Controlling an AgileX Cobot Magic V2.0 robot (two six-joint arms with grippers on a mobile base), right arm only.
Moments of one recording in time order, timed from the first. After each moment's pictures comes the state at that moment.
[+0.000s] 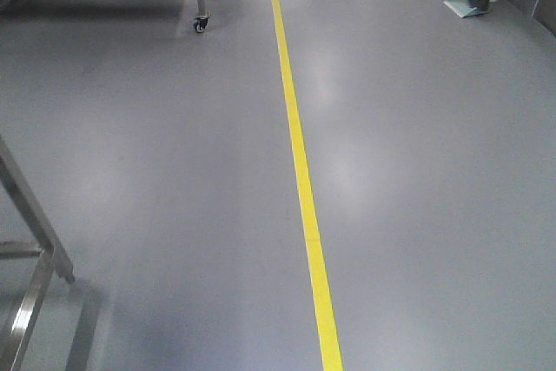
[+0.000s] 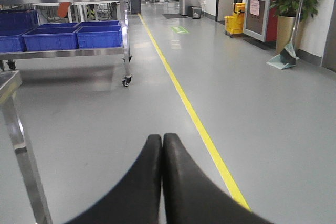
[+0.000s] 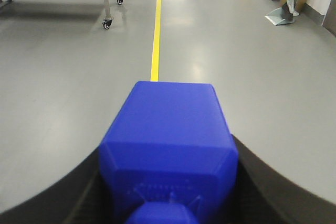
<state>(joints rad) -0.02 0.20 -0.35 0.06 0.55 -0.10</state>
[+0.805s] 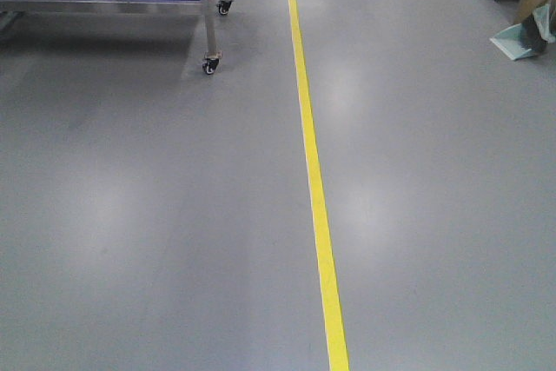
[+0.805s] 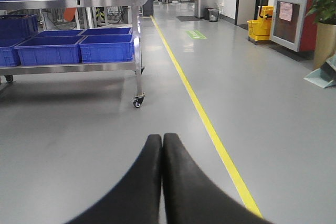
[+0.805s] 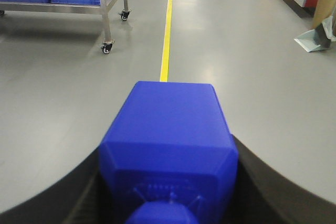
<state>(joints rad) -0.02 0.20 -0.35 0.06 0.55 -0.10</state>
